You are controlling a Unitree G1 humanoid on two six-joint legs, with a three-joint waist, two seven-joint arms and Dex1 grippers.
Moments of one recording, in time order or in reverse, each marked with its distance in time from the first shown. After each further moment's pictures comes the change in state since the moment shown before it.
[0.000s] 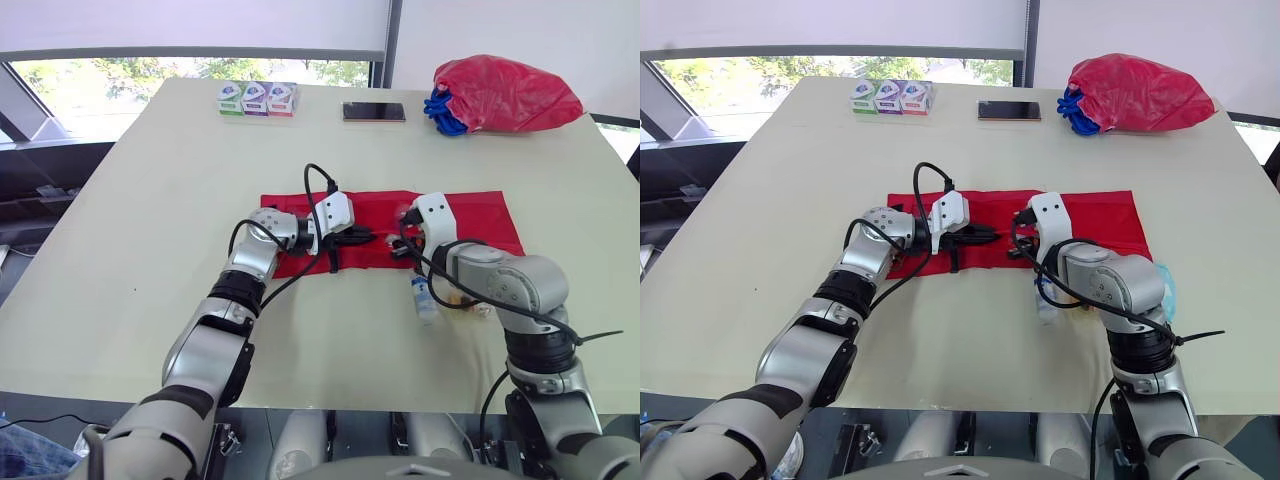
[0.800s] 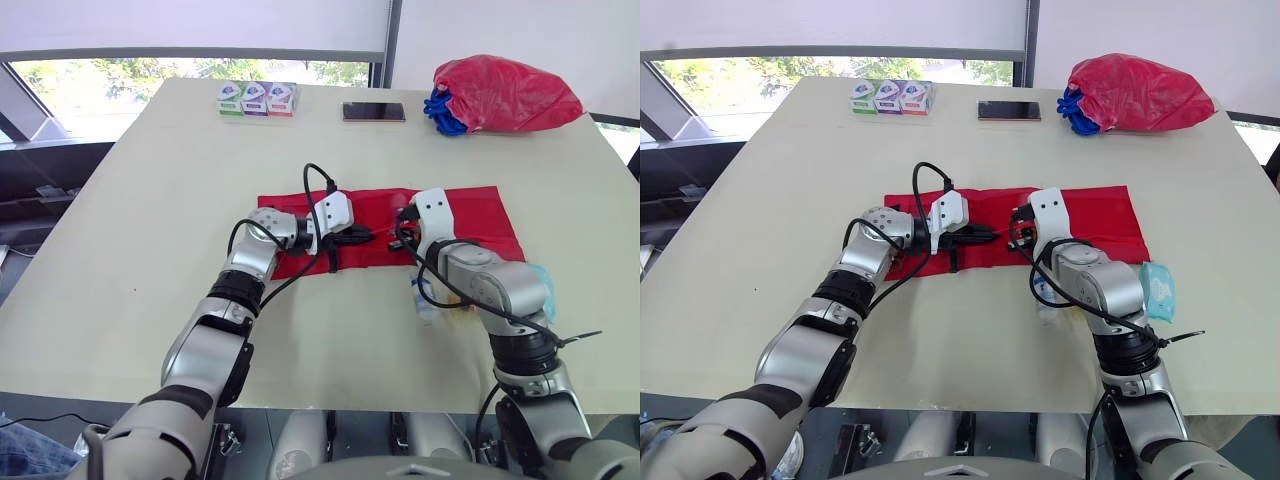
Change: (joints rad) left arm 0.000 0.005 0.000 0.000 0.000 0.000 -0.010; right arm 0.020 0.052 0.042 0.079 -0.189 -0.202 0.011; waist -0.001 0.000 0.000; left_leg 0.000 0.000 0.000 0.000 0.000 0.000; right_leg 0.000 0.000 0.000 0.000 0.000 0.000
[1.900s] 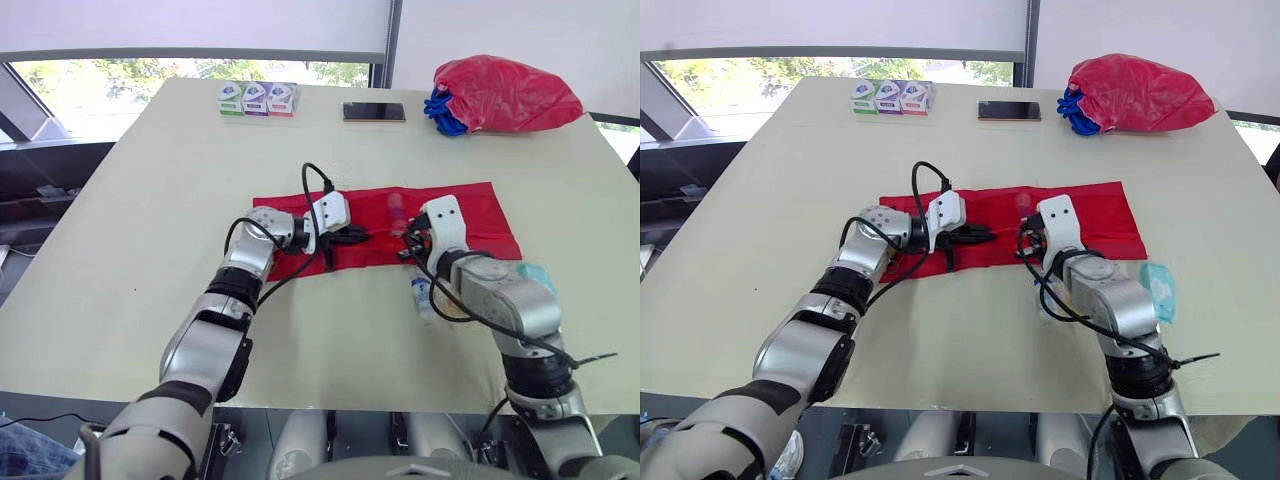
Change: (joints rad) left arm -0.029 0.011 0.000 0.073 0.011 -0.037 0.001; right arm 0.136 -0.056 -0.014 -0.181 -0.013 -0.048 0.141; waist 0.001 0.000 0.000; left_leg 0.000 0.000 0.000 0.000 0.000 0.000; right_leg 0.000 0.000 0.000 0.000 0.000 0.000
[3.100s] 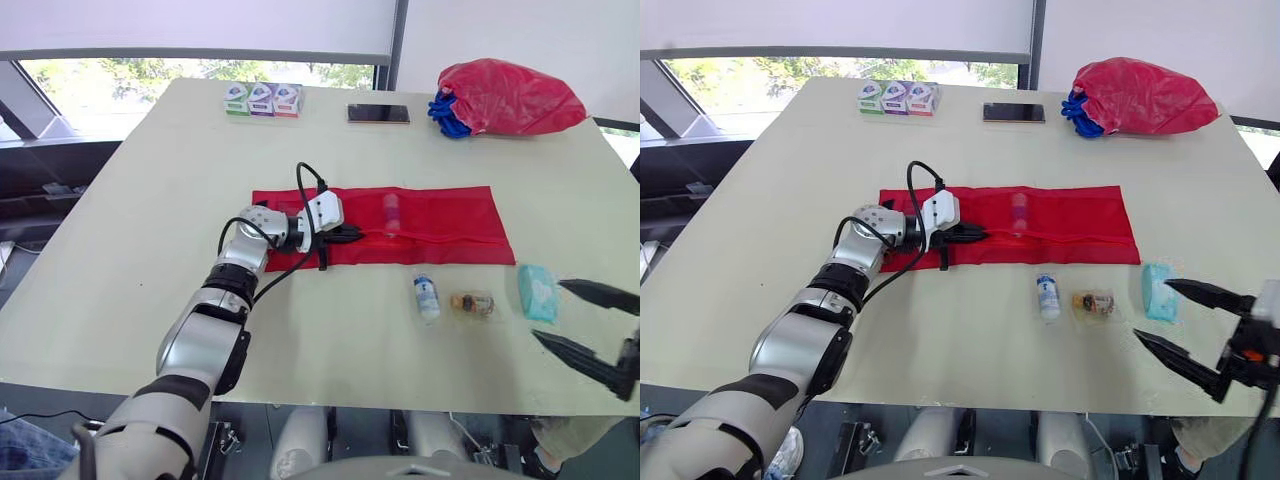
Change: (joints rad) left arm -0.035 0.010 0.001 0.111 0.001 -0.074 -0.004; right arm 0.913 -0.561 -0.981 -0.263 0.509 -0.530 0.957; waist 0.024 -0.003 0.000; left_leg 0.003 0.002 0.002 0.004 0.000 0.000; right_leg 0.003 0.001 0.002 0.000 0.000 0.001
